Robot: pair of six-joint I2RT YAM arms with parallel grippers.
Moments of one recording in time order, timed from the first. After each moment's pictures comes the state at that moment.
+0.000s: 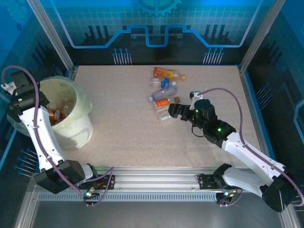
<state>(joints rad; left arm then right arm) 0.58 1.26 1.57 -1.16 -0.48 -0.27 0.61 1.01 0.80 -0.23 0.08 0.61</state>
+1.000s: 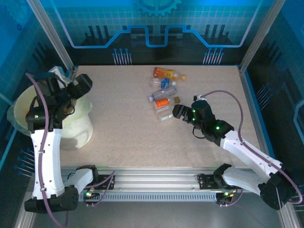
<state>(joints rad) 0.16 1.03 1.45 -0.91 0.16 -0.53 0.59 1.06 0.80 -0.38 0.19 0.76</state>
